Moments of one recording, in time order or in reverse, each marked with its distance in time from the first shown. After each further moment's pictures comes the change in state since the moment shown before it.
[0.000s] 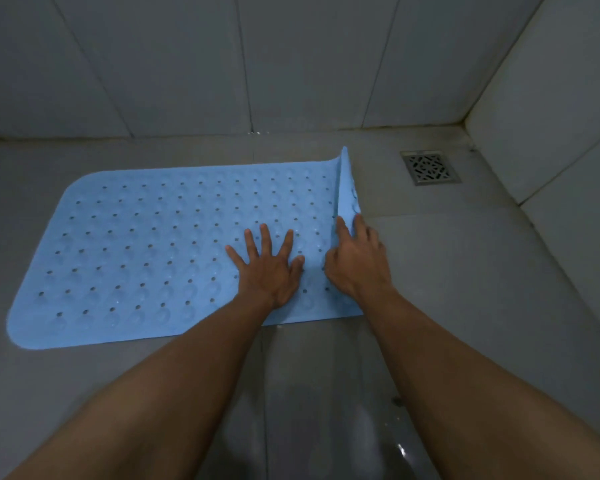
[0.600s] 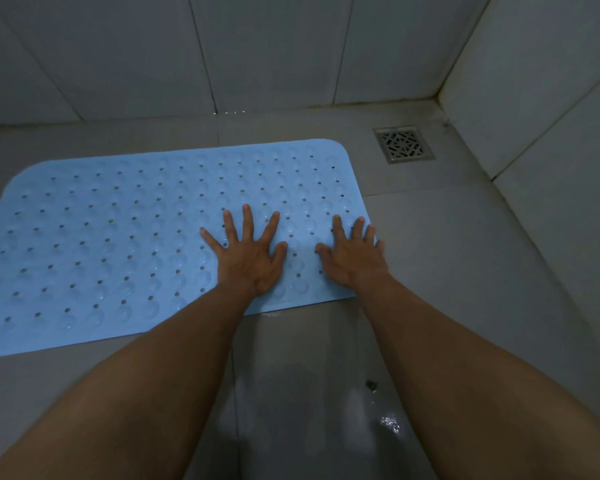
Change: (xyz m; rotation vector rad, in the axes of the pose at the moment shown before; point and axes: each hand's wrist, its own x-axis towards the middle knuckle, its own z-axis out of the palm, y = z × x) left_hand 0.009 0.018 0.015 0.080 0.113 0.056; right_hand 0.004 0.056 0.016 -0.109 -0.306 0.159
